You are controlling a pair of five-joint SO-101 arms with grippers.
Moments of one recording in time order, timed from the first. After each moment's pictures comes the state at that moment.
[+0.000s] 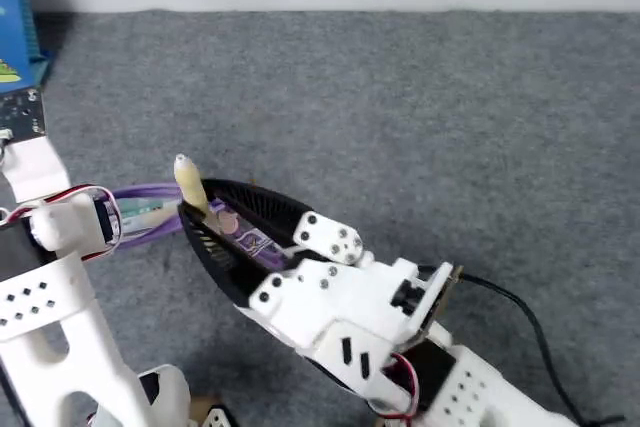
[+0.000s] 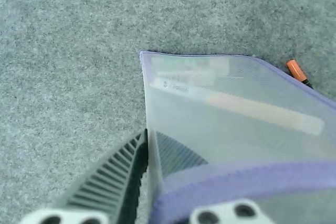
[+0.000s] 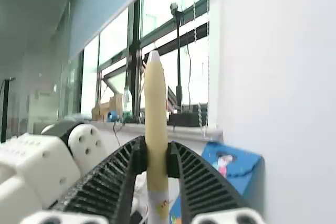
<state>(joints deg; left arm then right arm) -26.8 -37.1 18.1 97.4 1.3 -58.5 -67.5 61.1 -14.1 -3.6</state>
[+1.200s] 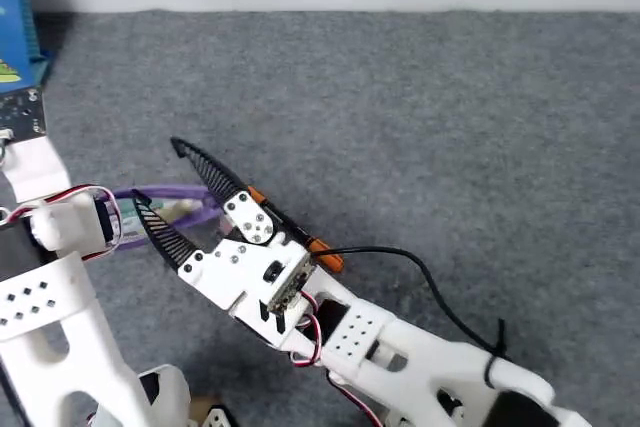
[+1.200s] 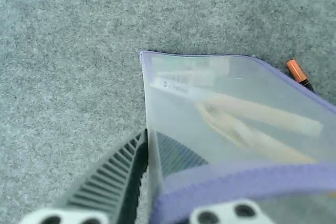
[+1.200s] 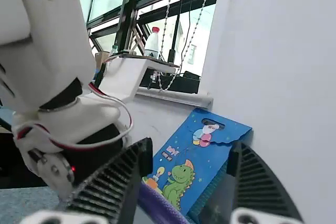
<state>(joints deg) -26.8 -37.1 18.1 97.4 1.3 -58.5 -27.2 62.5 -50.3 8.0</state>
